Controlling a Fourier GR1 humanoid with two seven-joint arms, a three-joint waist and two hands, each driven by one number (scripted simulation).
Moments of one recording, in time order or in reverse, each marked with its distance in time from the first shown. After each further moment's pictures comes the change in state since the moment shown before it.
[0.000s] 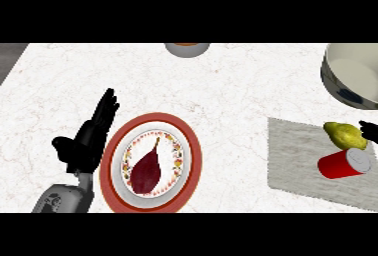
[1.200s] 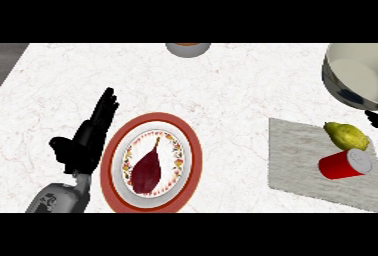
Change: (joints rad) left arm -0.017 0.098 -0.102 -0.021 0.098 0.099 0.000; right arm 0.039 -0.195 0.115 -0.191 -0.077 -0.229 0.079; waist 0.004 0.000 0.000
